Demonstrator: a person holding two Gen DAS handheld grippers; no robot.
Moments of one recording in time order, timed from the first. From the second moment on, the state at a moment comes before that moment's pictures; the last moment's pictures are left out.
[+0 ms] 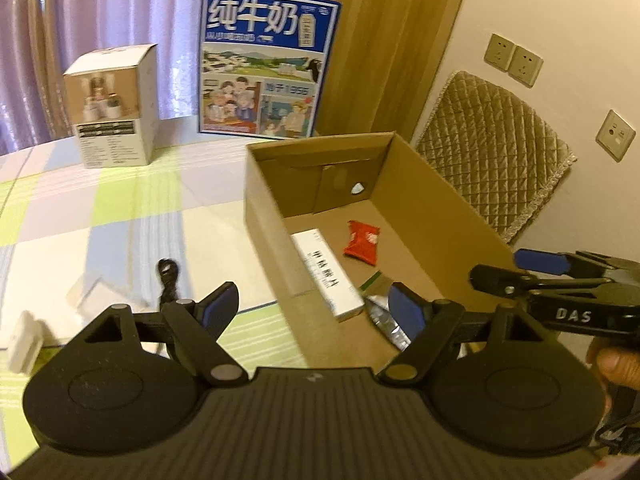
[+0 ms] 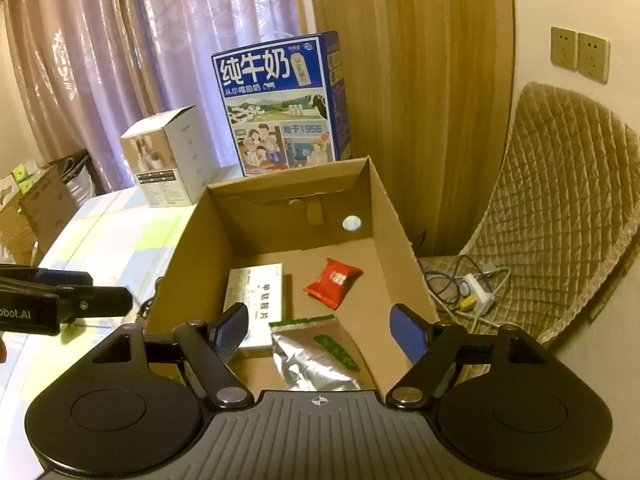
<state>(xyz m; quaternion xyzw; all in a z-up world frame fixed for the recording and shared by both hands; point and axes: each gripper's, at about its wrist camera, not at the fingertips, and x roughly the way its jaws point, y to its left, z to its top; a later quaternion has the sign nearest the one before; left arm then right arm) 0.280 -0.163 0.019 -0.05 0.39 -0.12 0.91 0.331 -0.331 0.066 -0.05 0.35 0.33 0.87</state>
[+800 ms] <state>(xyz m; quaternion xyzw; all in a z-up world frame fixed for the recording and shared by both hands) 0.159 -0.064 0.028 -0.02 0.40 -0.05 0.92 0.218 -0.316 0.092 -0.04 0.34 0.40 0.85</state>
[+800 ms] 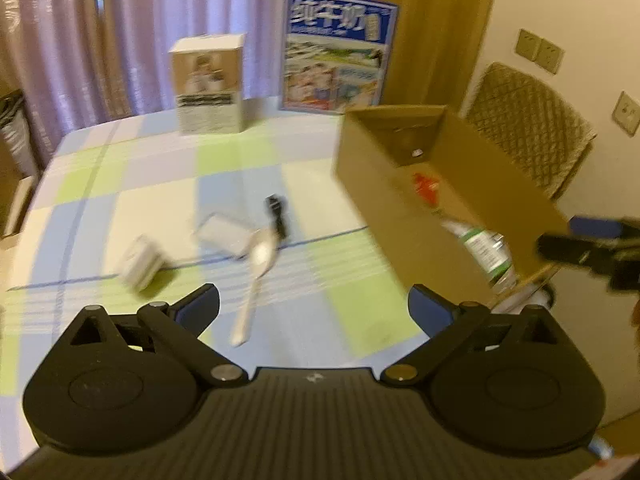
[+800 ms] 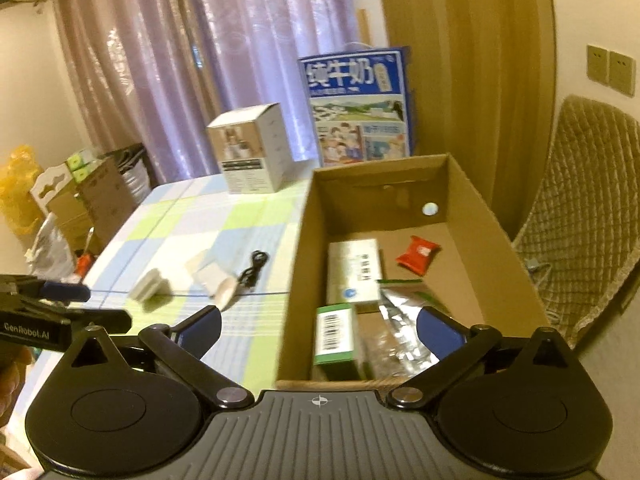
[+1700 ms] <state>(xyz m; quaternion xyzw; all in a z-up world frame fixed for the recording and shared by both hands) 0.108 0.029 -0.030 -0.01 0.42 0.00 0.91 0.151 -0.212 0.067 -0.07 0.36 0.48 0.80</state>
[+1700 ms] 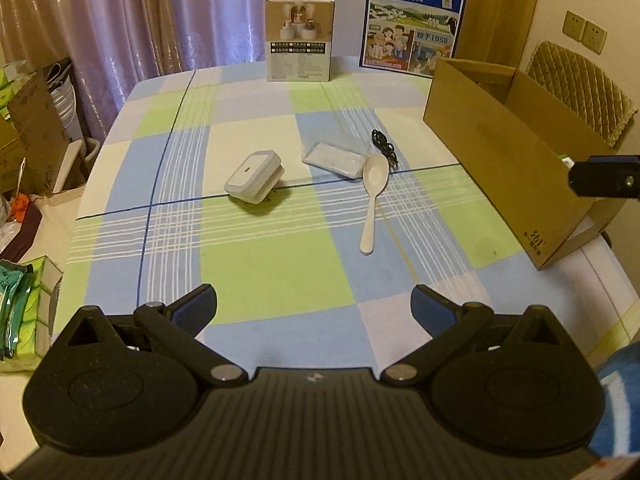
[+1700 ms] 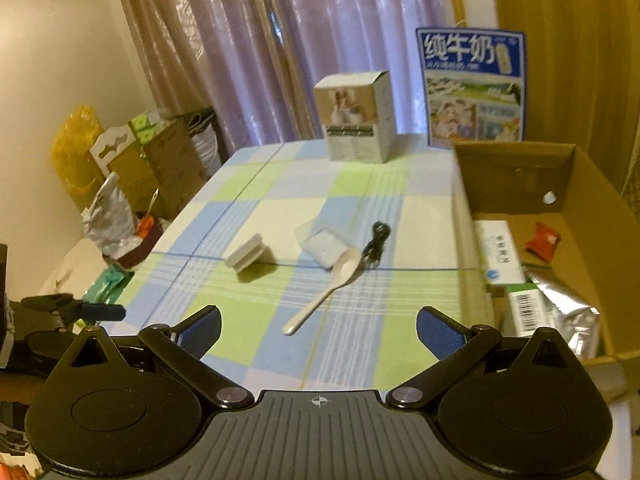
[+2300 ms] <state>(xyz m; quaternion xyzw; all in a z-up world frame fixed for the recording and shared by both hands) 0.174 0.089 -0.071 0.03 0.43 -0.02 0.90 0.188 -0.126 -0.004 -0.09 0.39 0.46 0.79</state>
